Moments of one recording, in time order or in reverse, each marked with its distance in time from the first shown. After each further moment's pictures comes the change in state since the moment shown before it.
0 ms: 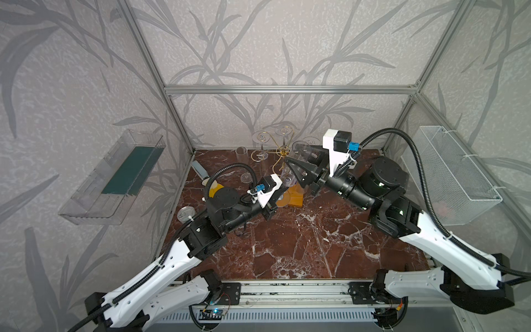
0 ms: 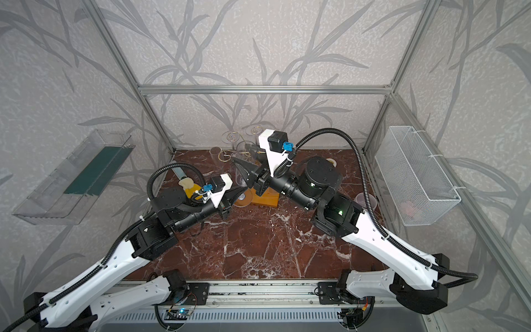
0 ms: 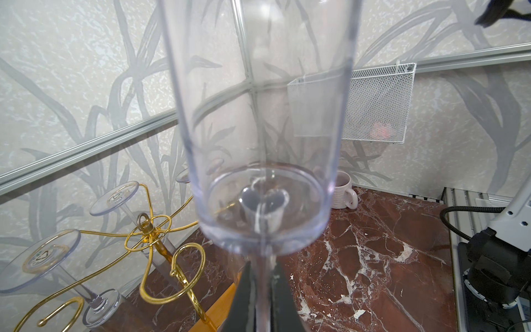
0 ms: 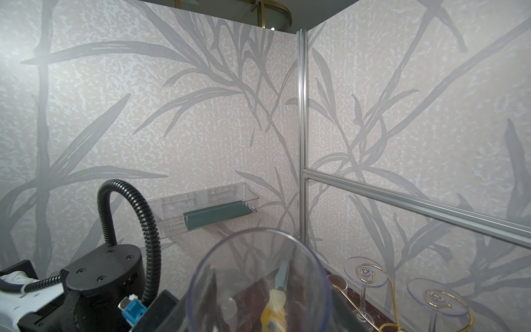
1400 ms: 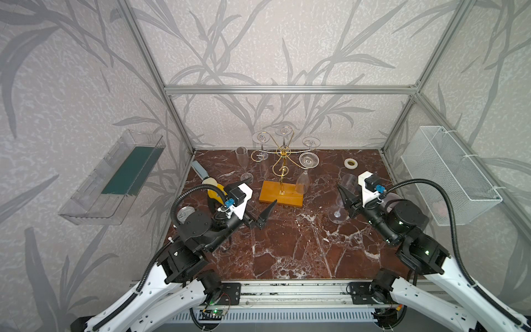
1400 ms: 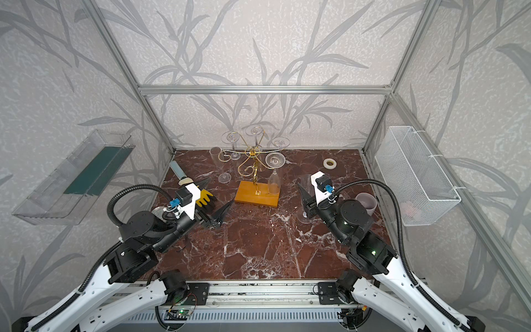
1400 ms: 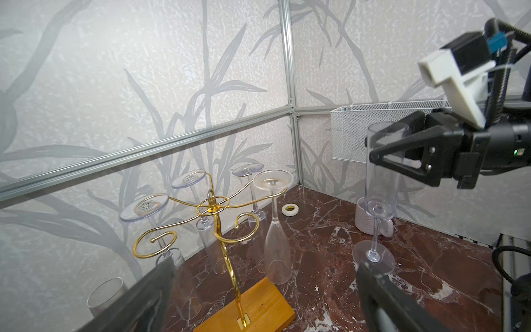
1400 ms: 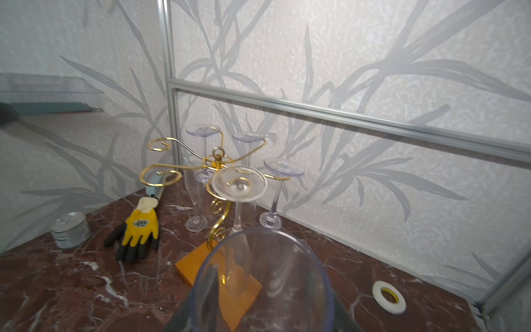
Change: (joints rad) left arm -0.021 -0.285 -0.166 0.037 -0.230 -0.054; right arm -0.314 -0.539 -0.717 -0.078 0.266 -0.168
